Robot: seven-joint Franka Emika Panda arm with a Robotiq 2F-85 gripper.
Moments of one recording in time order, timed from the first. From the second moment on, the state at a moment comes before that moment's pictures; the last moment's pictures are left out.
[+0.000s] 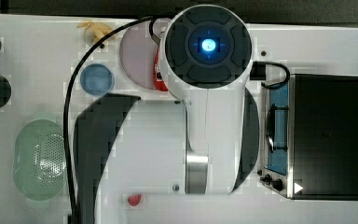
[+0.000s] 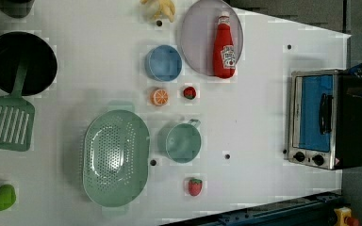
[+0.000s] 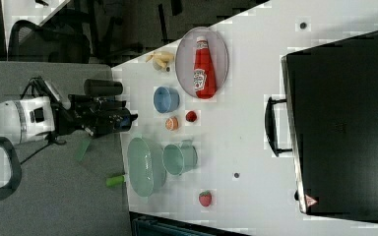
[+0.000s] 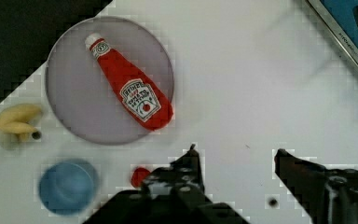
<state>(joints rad) -0.03 -0.02 0.02 -1.79 -0.02 0.21 -0.06</state>
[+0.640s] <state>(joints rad) -0.12 -0.18 0.07 -1.88 0.00 0.16 -0.06</state>
